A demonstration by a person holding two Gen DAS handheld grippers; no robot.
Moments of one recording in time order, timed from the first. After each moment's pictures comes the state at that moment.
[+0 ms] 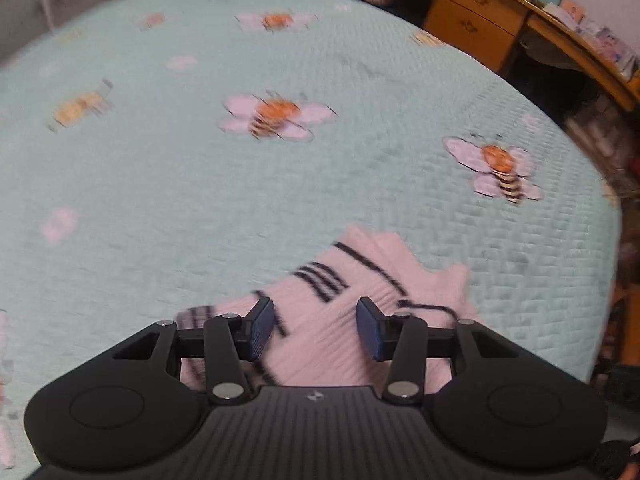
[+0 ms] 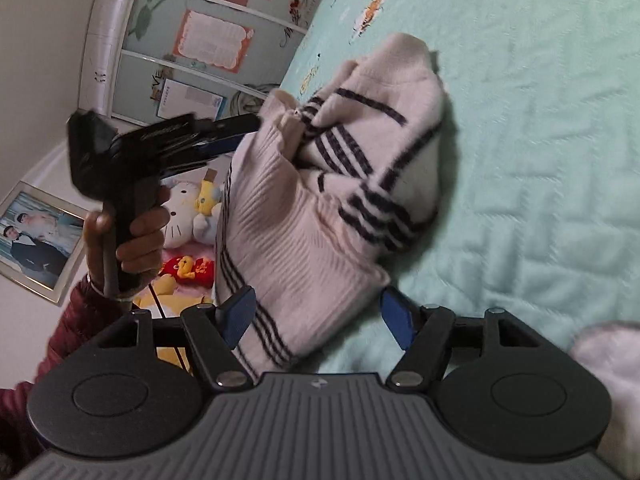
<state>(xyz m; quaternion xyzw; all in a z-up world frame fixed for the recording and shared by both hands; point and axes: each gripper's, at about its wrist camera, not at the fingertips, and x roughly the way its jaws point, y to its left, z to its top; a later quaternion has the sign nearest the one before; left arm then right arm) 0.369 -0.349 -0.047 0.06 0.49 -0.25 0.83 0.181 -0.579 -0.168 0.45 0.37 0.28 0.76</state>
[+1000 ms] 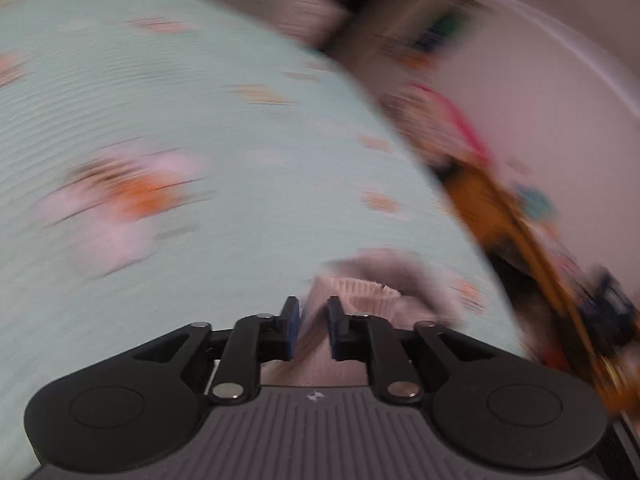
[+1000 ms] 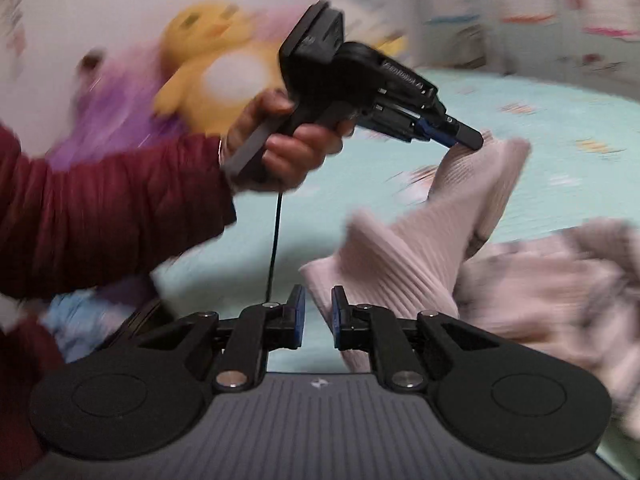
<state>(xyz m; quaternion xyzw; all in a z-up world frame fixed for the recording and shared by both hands) 0.198 0.010 -0.066 -0.28 0.38 -0.16 0.87 0.081 -0.292 -0.040 -0.06 0.34 0.56 0.76</state>
